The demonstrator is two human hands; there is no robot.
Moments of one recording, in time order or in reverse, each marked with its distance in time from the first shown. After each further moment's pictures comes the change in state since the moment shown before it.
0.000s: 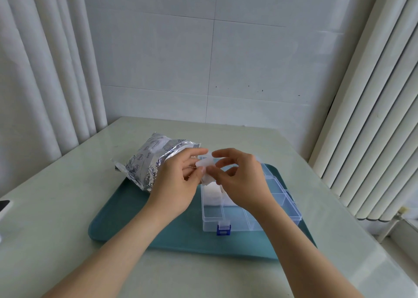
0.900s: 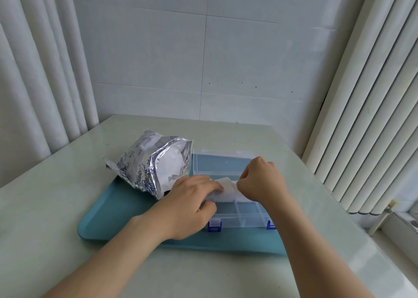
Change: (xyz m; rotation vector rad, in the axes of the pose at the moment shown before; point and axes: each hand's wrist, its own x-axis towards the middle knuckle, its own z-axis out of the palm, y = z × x) left_hand -0.019 -0.004 0.016 0.692 -0.540 0.238; right_hand 0.006 0.023 -0.037 -0.653 -0.087 0.364
